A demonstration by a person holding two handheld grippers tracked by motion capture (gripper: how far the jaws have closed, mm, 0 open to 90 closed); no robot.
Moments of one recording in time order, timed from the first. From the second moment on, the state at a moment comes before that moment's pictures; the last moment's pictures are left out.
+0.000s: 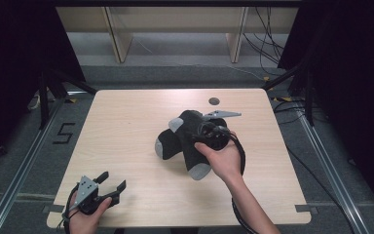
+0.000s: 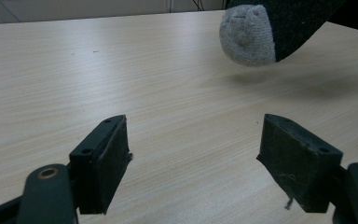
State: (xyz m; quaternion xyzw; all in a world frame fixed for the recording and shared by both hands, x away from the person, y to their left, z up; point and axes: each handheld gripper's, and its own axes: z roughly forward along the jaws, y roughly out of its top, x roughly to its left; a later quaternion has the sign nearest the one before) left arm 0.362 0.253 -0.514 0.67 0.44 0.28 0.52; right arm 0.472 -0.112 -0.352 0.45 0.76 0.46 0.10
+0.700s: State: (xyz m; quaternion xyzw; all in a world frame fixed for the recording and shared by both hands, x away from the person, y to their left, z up) left arm 0.362 0.253 -0.513 0.67 0.44 0.28 0.52; right arm 0.463 -0.094 -0.368 0.43 0.78 0.44 0.09
